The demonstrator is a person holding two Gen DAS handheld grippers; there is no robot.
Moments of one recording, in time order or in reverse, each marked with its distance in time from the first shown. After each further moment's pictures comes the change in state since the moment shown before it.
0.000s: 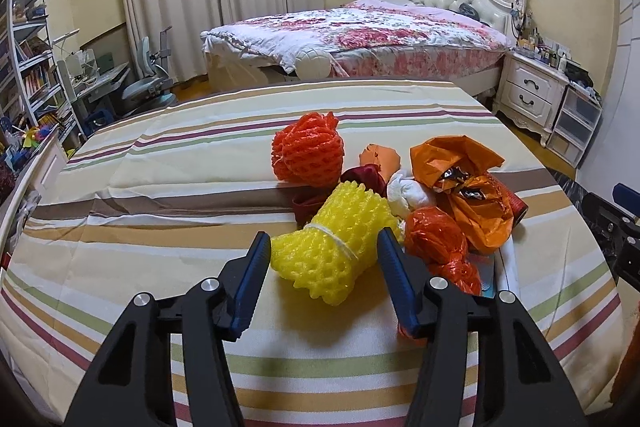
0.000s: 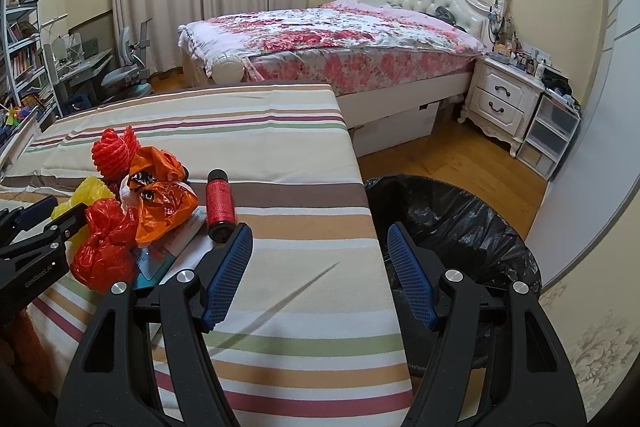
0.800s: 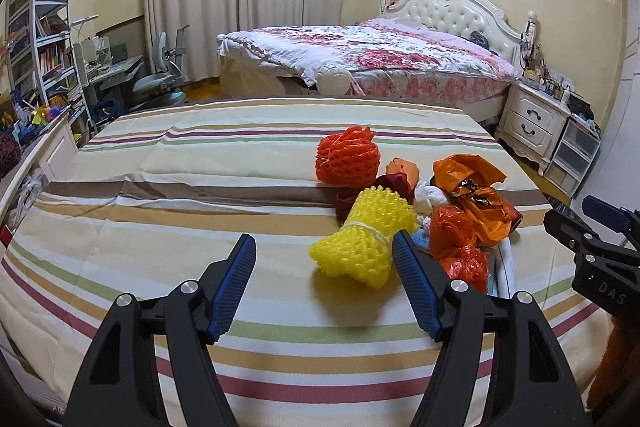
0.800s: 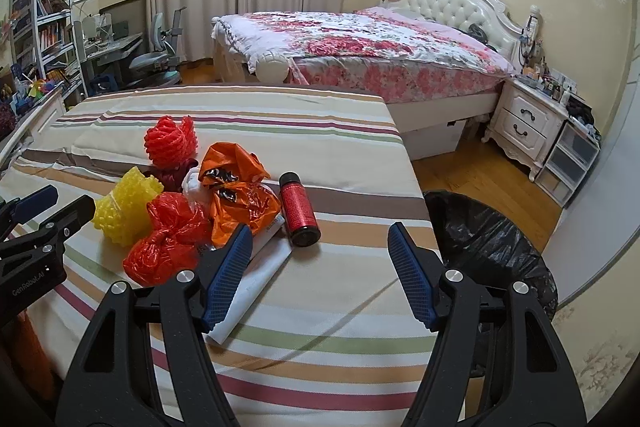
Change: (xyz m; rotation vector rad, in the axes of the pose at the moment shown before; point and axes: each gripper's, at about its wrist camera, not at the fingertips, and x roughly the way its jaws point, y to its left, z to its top) left arm -0.030 0.030 -0.007 -0.082 -0.061 -0.010; right arm -0.012 0.051 0.006 -0.093 -0.016 0.051
